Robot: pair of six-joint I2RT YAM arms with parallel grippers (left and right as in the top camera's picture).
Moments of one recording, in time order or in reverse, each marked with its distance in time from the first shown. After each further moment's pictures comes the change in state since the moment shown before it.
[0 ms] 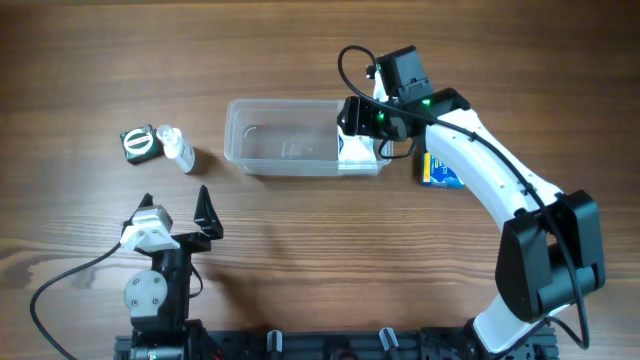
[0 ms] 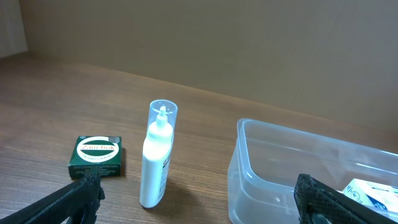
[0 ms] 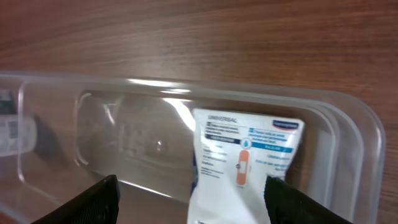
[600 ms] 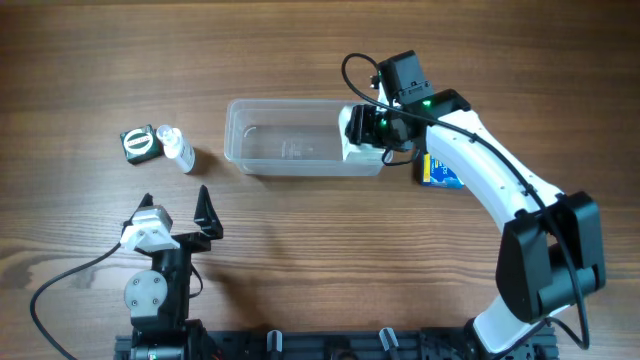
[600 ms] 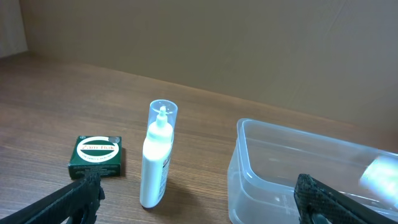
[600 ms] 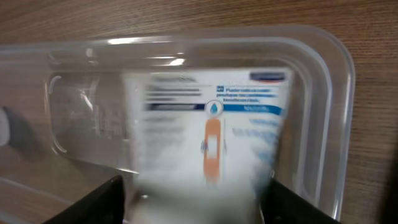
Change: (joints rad) left arm 0.000 0.000 0.000 0.000 0.000 0.000; right arm 0.000 0.000 -0.015 -0.091 0.037 0.034
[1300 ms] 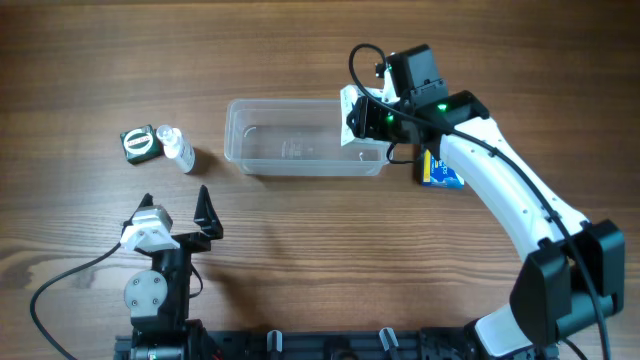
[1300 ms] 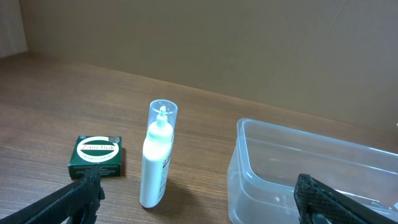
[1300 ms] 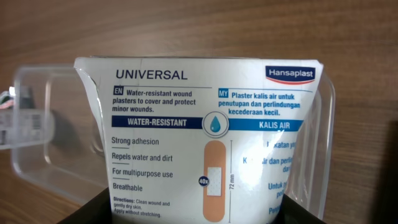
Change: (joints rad) left arm 0.000 0.000 0.000 0.000 0.000 0.000; right arm 0.000 -0.104 0.000 0.003 -0.013 -0.013
